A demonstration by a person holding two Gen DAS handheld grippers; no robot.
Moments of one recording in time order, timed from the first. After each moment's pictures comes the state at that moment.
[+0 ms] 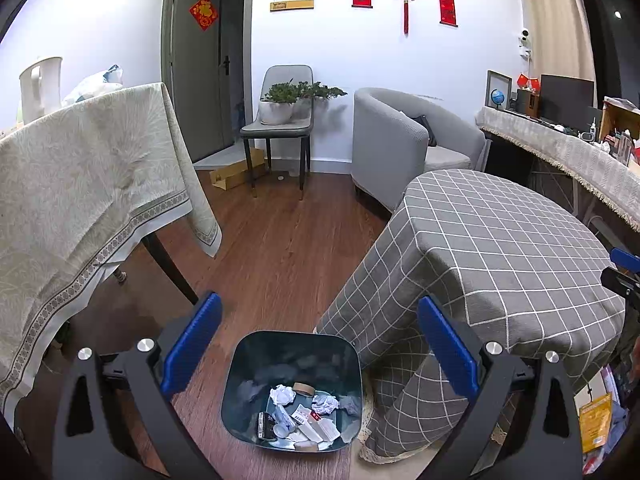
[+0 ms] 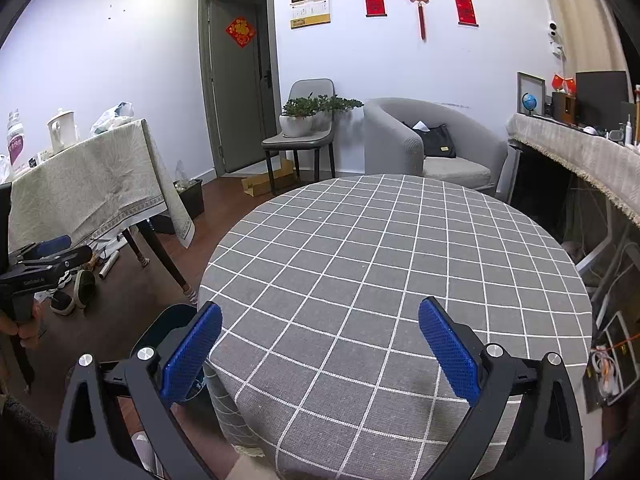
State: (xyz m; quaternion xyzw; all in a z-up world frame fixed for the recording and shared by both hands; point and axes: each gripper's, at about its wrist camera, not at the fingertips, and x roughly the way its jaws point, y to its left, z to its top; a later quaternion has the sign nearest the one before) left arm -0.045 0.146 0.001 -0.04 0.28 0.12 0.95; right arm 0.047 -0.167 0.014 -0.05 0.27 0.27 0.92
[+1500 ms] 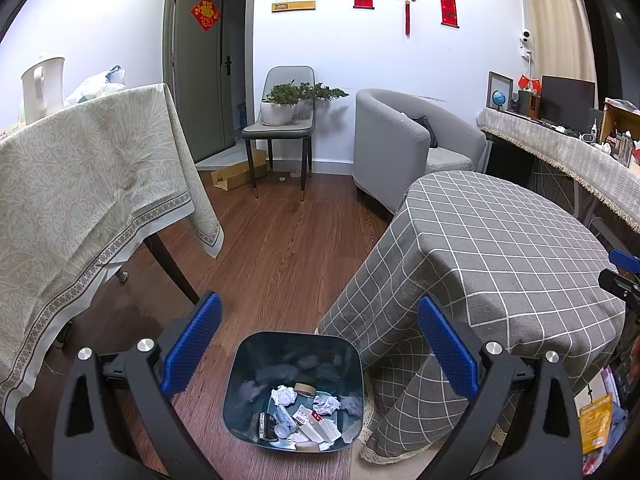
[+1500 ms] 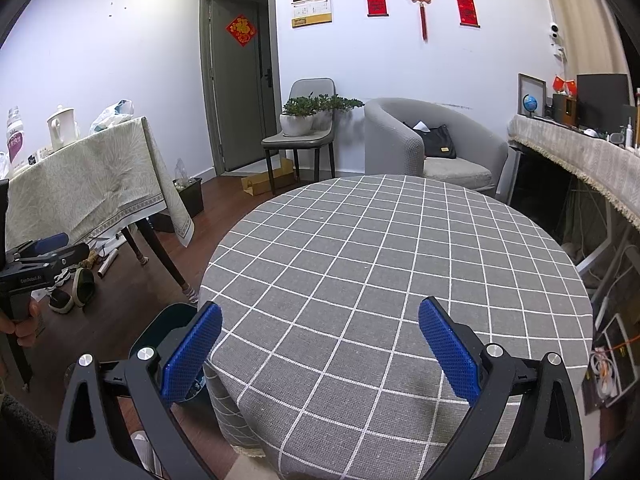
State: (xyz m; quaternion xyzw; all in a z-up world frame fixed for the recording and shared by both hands) left arm -0.046 0.146 0.003 -0.04 0.28 0.13 0.95; right arm 0.047 -0.163 0.013 -0.05 0.26 0.27 0.93
